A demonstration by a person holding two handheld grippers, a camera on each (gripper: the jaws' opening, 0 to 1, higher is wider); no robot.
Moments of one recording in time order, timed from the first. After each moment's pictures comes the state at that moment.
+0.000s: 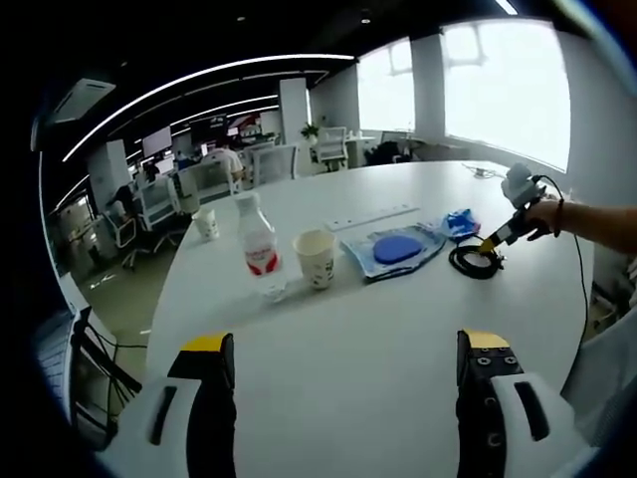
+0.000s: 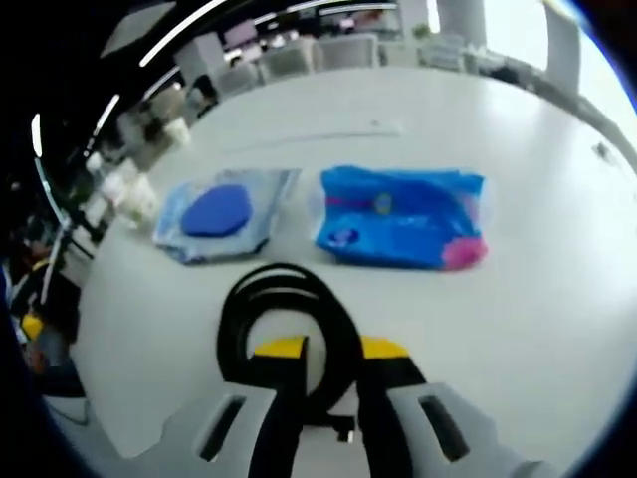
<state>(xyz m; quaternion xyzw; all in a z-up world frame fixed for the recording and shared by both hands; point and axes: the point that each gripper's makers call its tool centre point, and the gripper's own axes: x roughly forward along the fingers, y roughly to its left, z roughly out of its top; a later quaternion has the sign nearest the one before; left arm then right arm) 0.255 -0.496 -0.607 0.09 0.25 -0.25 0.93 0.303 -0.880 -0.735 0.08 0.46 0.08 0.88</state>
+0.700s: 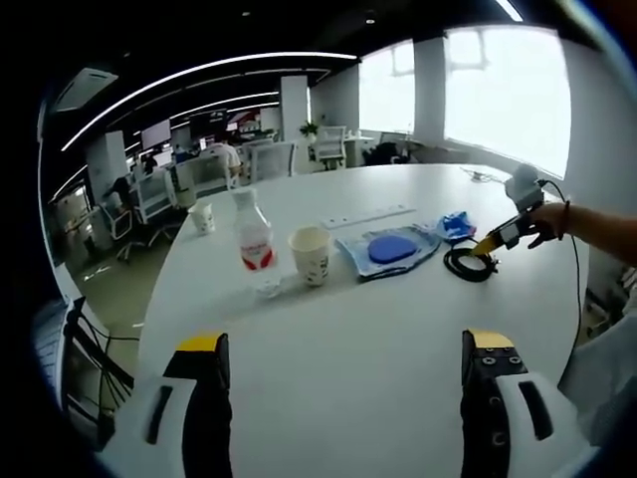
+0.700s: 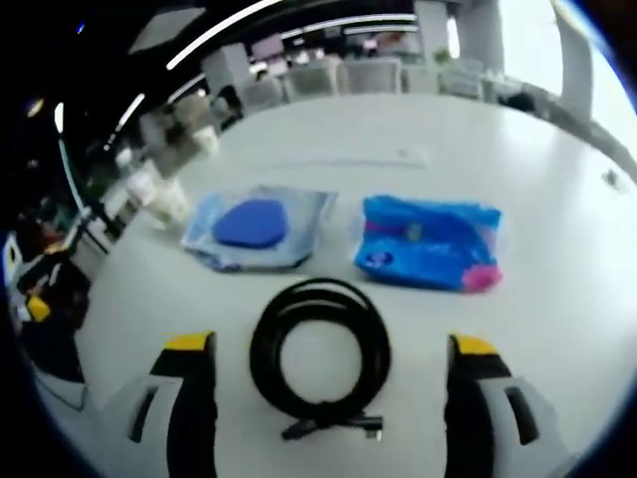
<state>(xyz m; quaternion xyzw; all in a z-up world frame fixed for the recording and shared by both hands) 0.251 -0.500 -0.609 0.07 0.26 -0.26 0.93 0.301 -0.860 -0.710 0.06 0.41 0.12 0.90</state>
